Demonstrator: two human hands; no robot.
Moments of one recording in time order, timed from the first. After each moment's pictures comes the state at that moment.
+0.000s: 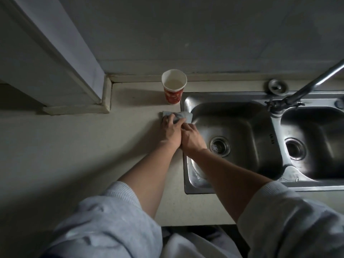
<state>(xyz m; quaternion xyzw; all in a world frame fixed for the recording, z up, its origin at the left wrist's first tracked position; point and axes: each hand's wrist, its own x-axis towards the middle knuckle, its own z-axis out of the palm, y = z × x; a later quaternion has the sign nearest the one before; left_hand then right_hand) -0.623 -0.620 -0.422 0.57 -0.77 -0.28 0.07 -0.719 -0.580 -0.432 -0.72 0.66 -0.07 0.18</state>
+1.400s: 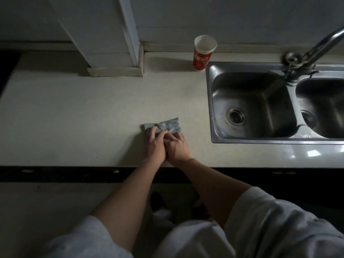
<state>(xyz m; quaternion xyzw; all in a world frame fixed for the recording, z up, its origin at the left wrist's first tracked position) -0.410 -0.435 -0.439 0.68 -0.64 -0.33 0.14 -0.519 -0.406 -0.422 -0.76 0.62 -0.09 0.20</state>
